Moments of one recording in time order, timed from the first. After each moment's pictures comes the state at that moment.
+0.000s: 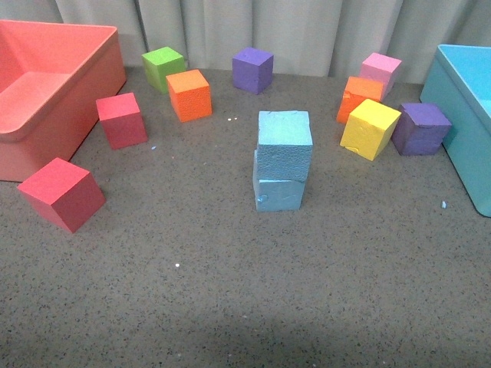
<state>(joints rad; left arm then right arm) 0.00 0.22 0.02 0.23 0.00 -0.01 0.00 0.00 0.00 0.00 0.00 0.00</state>
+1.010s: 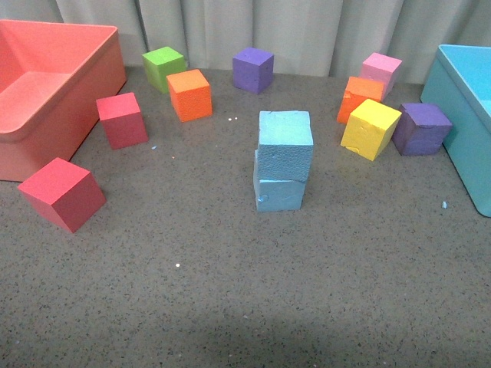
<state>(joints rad) 0.00 0.00 0.02 0.00 0.00 -0.01 0.00 0.00 0.00 0.00 0.00 0.00</state>
